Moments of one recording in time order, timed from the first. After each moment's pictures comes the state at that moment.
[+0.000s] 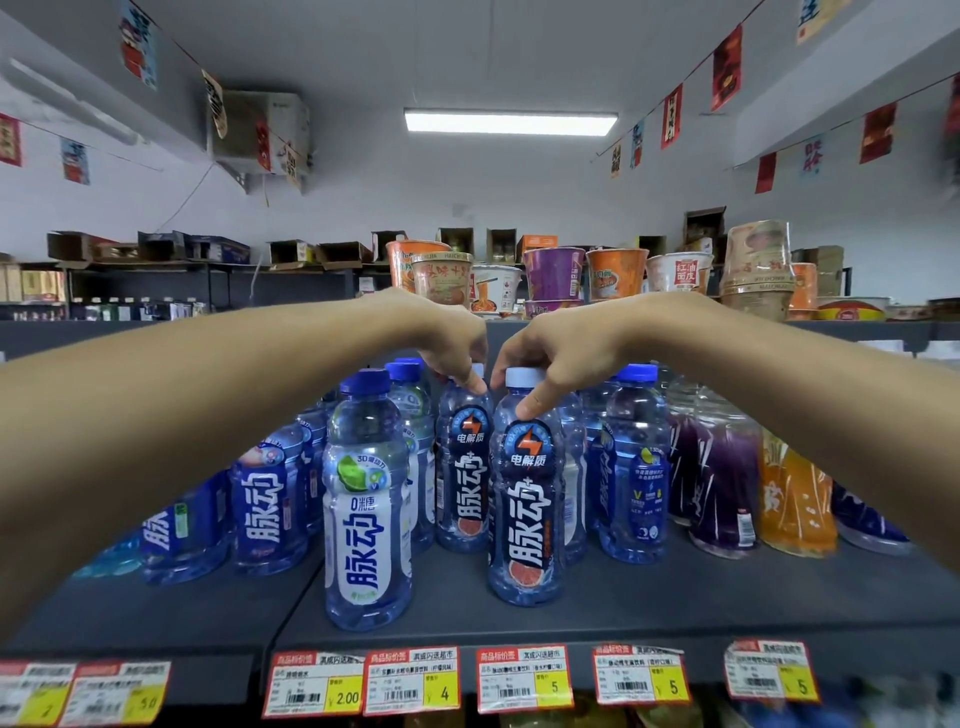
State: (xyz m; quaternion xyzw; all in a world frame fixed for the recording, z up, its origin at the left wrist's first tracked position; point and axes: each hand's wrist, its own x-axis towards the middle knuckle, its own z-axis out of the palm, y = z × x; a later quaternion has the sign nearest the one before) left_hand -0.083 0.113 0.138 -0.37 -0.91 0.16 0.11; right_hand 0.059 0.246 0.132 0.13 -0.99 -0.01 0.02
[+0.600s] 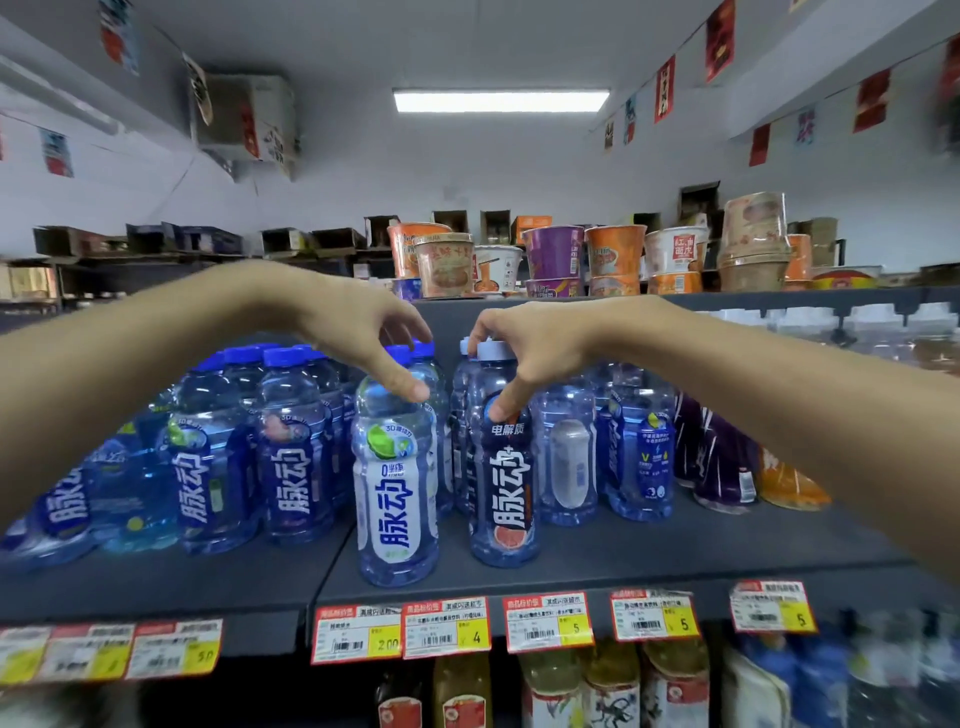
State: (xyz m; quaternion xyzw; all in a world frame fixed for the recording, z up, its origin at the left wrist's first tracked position) left_hand -0.009 -0.017 0.135 -0.39 -0.92 0.00 0.03; right_hand 0.043 0.219 0.106 0.14 -0.98 0.01 0.10
